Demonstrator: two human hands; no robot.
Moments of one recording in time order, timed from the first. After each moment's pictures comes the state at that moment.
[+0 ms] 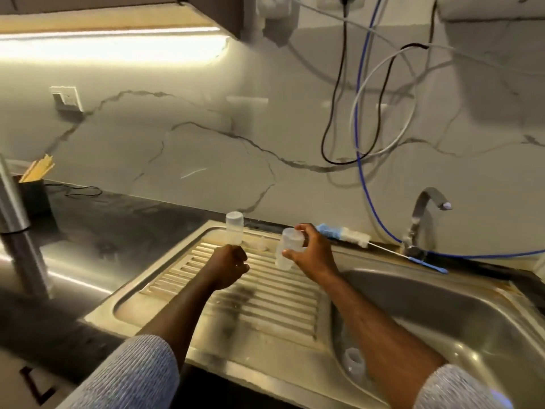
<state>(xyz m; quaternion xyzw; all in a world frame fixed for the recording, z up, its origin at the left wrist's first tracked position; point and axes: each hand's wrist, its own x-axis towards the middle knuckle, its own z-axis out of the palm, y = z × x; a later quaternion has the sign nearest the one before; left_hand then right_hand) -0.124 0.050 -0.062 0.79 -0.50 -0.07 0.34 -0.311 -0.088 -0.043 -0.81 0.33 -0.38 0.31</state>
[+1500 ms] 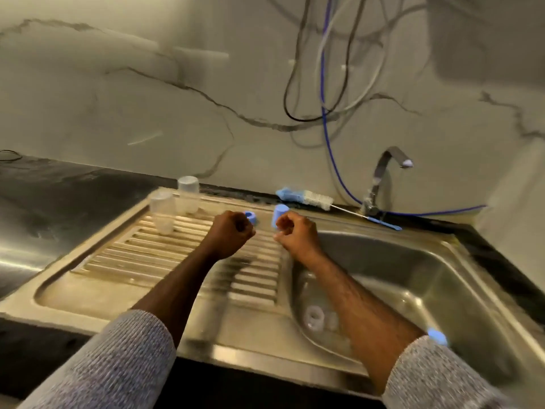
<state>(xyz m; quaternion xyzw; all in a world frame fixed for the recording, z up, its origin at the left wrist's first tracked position) -0.193 -0.018 -0.072 0.73 -0.54 -0.09 0.41 -0.352 -0.128 -0.092 -0.80 0.38 -0.35 0.31</state>
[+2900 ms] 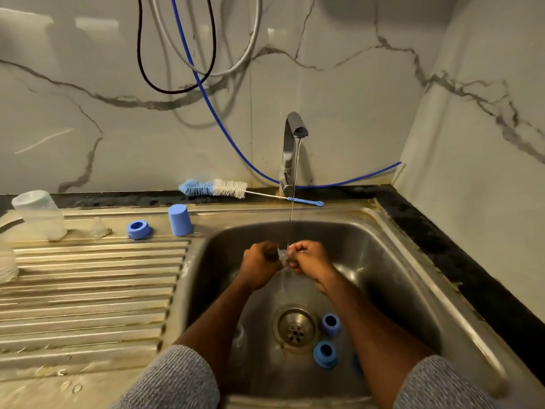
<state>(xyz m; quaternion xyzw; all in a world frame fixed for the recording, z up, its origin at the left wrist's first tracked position) -0.399 -0.184 -0.175 0.68 -0.59 -0.26 0.35 -0.543 -0.239 -0.181 -0.56 0.56 -0.34 0.51</state>
